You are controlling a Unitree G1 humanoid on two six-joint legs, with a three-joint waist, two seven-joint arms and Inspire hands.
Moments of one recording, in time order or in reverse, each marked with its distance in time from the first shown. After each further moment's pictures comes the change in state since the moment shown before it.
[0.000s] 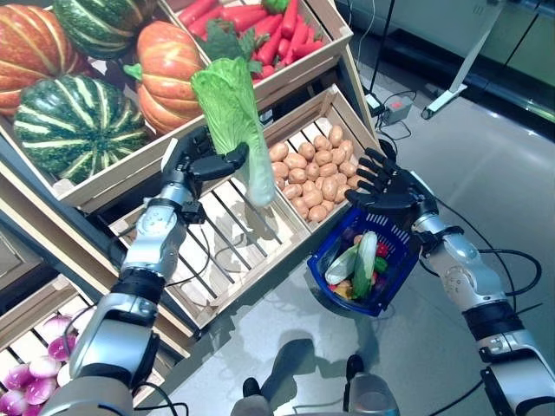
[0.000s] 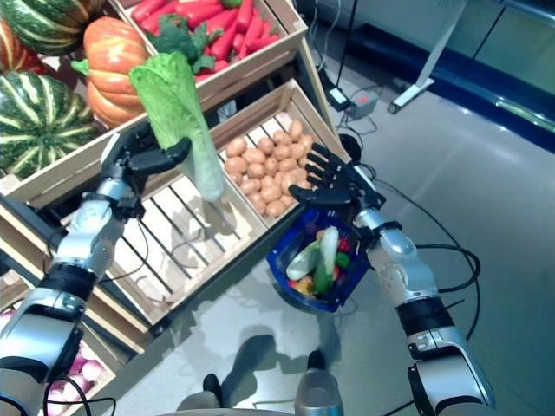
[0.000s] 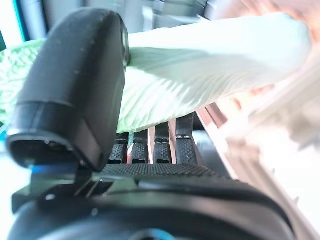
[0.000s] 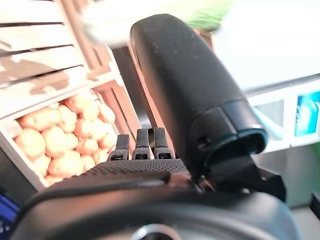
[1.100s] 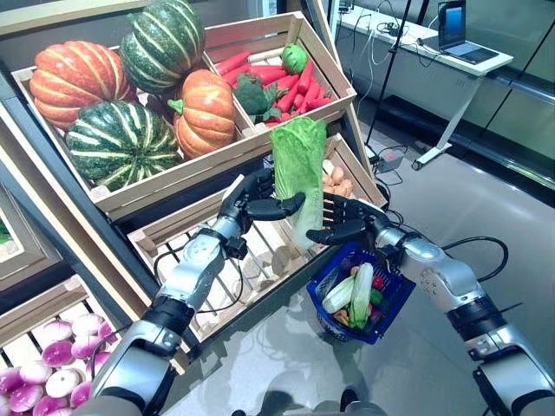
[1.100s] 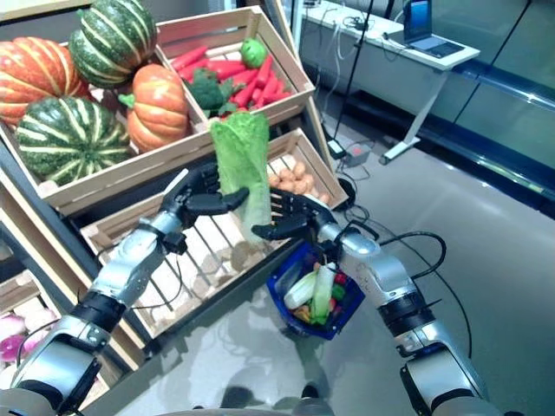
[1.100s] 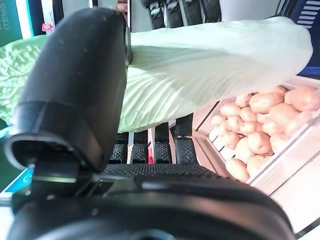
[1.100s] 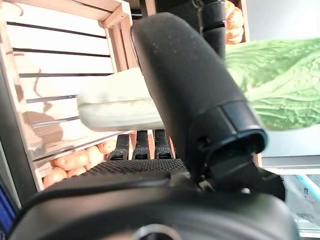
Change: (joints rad) left arm 0.154 -0.074 -0.129 -0.213 0.211 0.039 -0.049; right arm -0.032 0.044 0.150 -0.118 -0.022 0.281 -0.065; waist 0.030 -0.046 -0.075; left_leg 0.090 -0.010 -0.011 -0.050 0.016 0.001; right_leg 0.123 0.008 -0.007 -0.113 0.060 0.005
